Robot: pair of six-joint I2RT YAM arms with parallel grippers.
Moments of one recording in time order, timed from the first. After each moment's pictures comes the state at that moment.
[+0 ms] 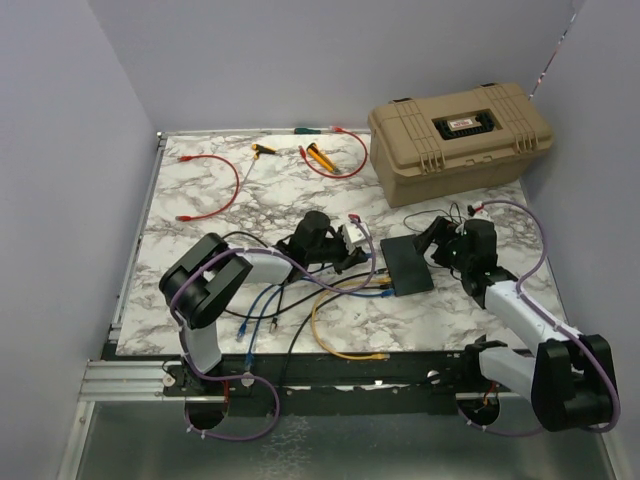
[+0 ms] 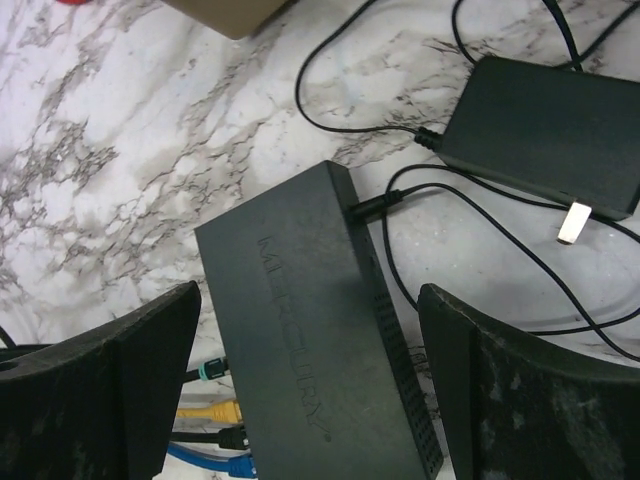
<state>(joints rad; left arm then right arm) -0.74 1.79 0.83 0.58 0.54 0.21 0.15 1.07 0.43 0.09 -0.08 0.55</state>
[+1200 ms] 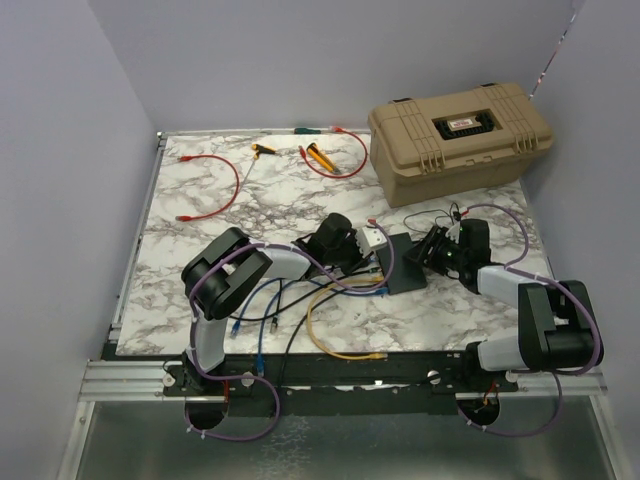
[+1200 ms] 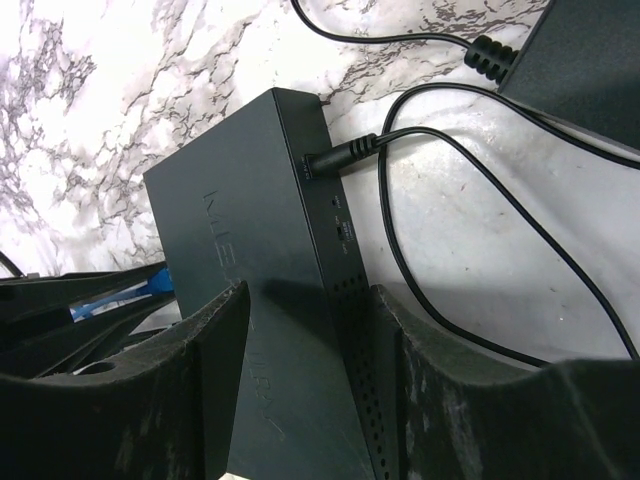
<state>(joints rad) -0.81 1.94 0.98 0.38 0.38 0.28 0.06 1.39 0.44 0.23 -0.40 0.57</state>
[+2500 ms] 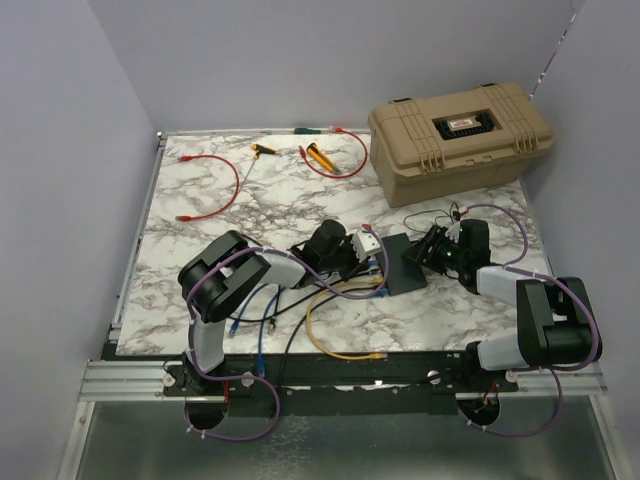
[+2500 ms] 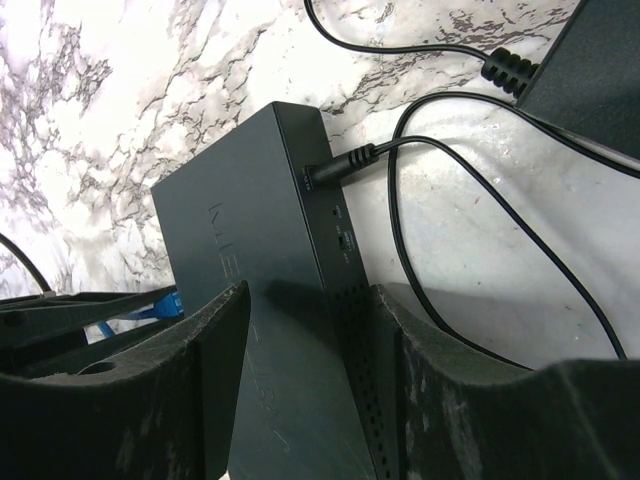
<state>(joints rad) -0.82 1.91 0.89 0.51 0.38 0.22 0.06 1.41 0.43 0.29 -0.42 0.59</state>
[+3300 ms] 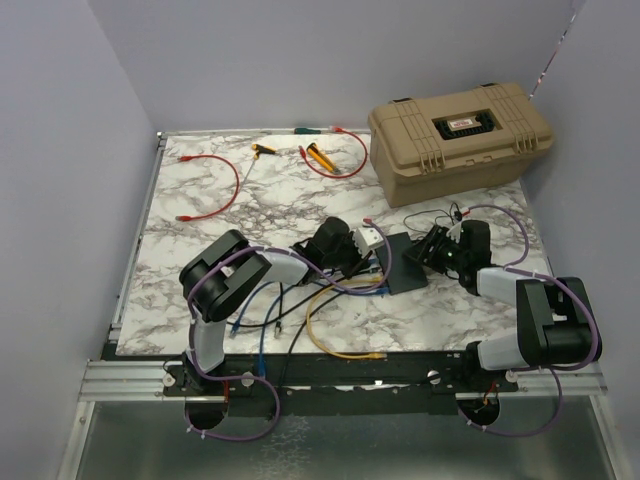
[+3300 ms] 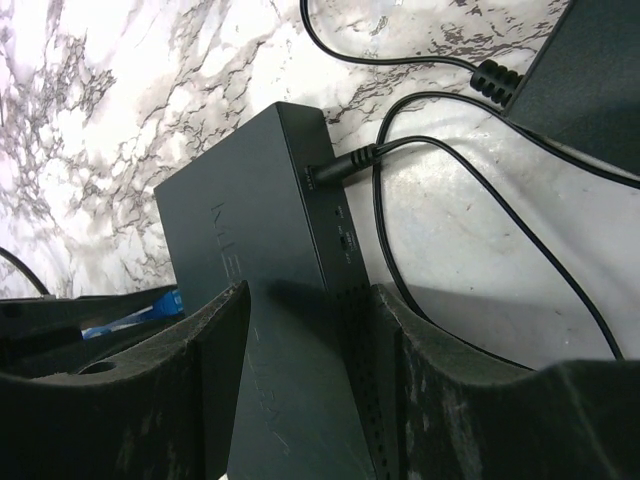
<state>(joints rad) -0.83 1.91 0.91 0.48 0.36 0.16 0.05 1.41 0.42 0.33 -0.42 0.59</state>
